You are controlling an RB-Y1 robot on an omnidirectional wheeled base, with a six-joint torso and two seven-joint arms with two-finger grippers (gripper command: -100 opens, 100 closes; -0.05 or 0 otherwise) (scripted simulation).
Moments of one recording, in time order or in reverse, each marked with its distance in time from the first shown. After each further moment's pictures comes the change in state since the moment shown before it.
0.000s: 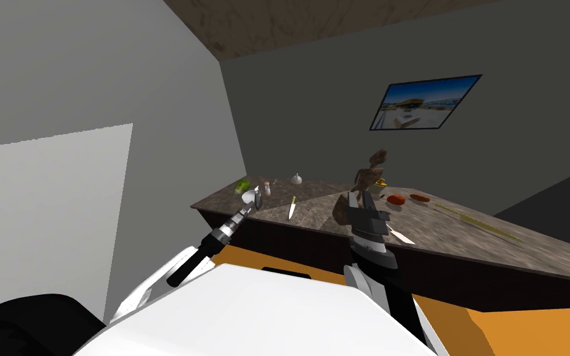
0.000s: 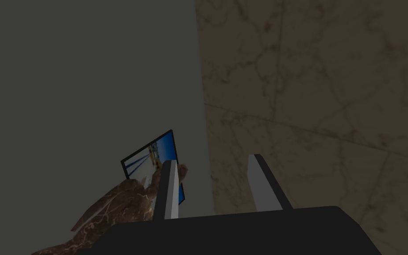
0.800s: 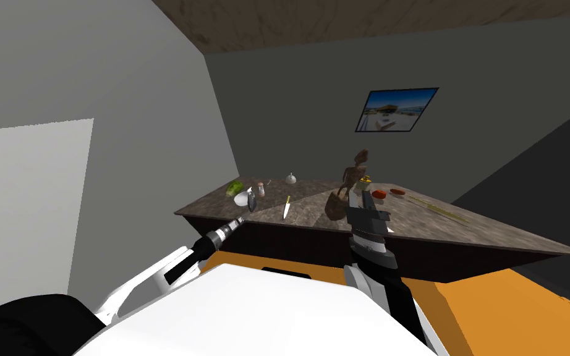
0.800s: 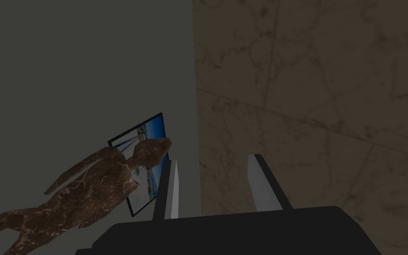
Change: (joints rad) left arm 0.040 0.222 -0.008 0.077 -0.063 0.156 -0.032; right arm 0.000 0.000 0.000 0.000 0.000 0.000 0.000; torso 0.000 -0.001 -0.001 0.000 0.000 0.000
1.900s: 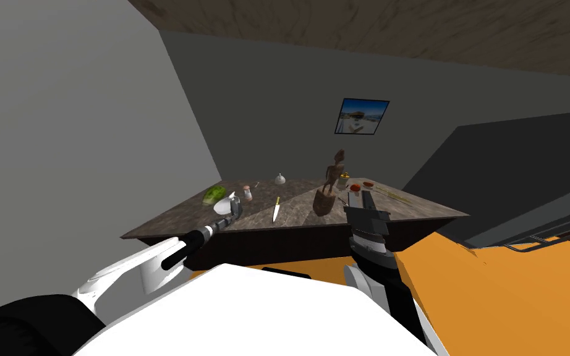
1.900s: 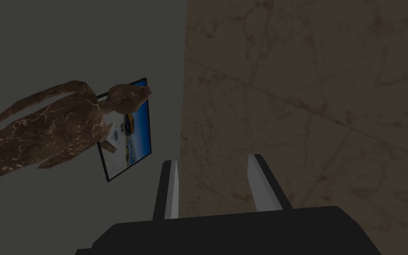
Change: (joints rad) left arm 0.026 0.257 0.054 0.068 -0.074 0.276 -0.039; right arm 0.000 0.000 0.000 0.000 0.000 0.000 0.000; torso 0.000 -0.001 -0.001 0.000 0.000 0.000
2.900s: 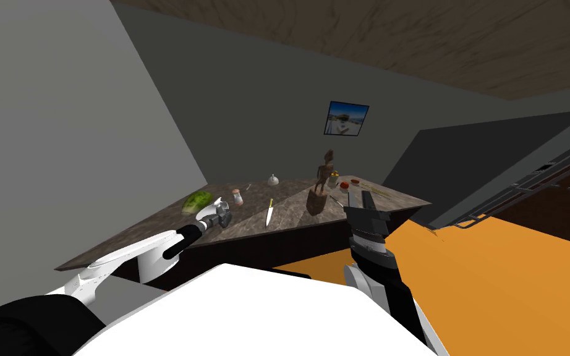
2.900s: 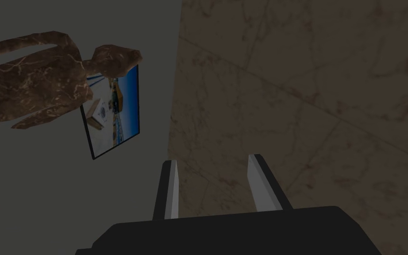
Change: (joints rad) left arm -0.010 0.092 0.039 0.055 -0.022 0.119 -0.014; right arm 0.000 0.000 0.000 0.000 0.000 0.000 0.000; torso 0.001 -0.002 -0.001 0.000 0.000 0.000
